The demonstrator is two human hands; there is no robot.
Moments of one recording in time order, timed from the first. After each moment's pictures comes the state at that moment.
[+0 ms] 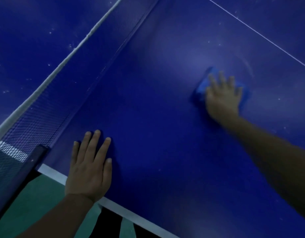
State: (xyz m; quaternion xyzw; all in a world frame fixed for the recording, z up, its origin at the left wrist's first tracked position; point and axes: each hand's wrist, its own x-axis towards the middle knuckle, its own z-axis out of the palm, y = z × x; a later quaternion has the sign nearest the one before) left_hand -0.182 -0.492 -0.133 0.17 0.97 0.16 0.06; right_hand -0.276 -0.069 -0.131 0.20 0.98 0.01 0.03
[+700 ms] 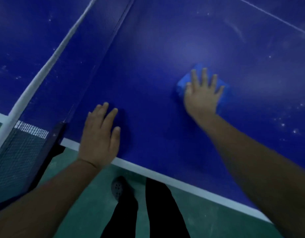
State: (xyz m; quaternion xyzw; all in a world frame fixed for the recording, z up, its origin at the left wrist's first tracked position) left_hand -0.192 -0.520 -0.124 0.23 0.94 0.26 0.07; right_hand -0.192 -0.200 -0.126 0.31 0.95 -0.05 0.01
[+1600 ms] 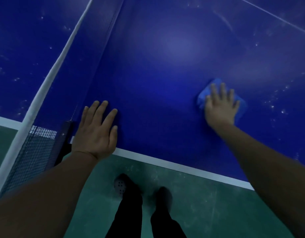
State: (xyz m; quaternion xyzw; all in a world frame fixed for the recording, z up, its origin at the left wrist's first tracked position) left_hand -0.212 -0.560 -0.133 0.34 0.93 0.16 0.06; right_hand -0.100 -0.183 -0.122 0.41 0.91 -0.05 0.07
